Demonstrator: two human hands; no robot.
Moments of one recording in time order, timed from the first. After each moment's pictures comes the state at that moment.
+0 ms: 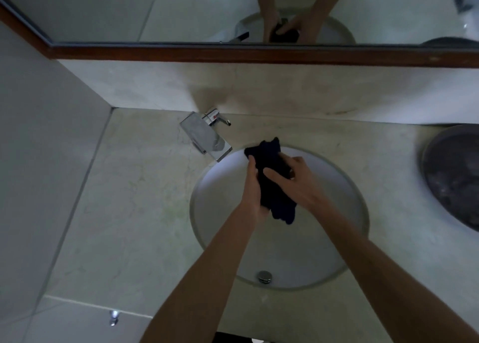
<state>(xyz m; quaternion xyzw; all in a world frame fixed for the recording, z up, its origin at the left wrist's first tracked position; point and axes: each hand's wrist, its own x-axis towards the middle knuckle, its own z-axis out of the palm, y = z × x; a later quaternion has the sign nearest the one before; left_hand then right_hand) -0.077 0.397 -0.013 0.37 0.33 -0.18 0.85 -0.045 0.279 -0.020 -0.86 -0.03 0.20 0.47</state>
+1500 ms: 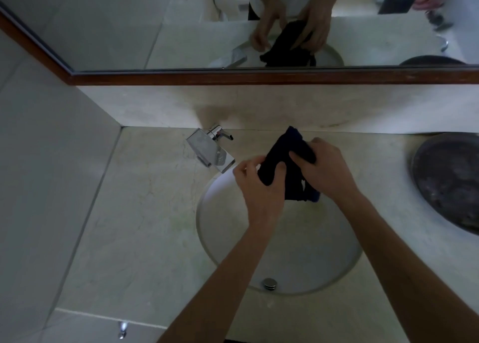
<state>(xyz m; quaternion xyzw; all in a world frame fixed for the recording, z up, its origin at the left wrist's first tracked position) -0.093 0.382 0.056 0.75 0.23 0.11 0.61 -0.030 0.261 0.092 -0.93 -0.04 0.08 0.35</state>
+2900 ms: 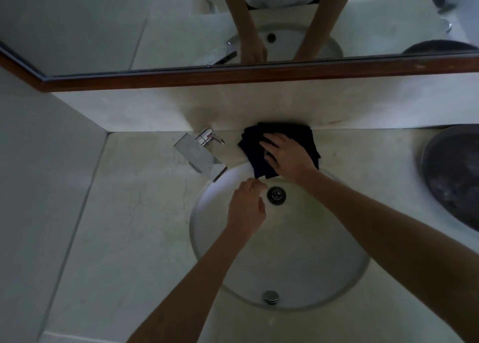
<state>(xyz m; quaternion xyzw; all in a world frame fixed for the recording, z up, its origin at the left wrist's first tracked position) -0.078 0.433 -0.059 0.97 -0.03 -0.04 0.25 0.059 0.283 -0.066 -0.94 -0.30 -0.02 0.15</state>
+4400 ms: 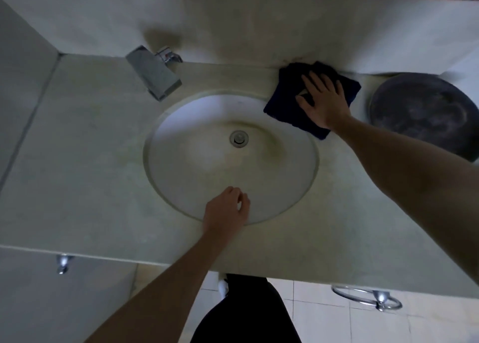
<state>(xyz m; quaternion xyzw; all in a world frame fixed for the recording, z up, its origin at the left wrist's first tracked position) -0.251 0.350 -0.099 0.97 0.06 -0.02 0.25 0.038 0.097 -0.075 -0.99 -0.14 0.05 0.06</state>
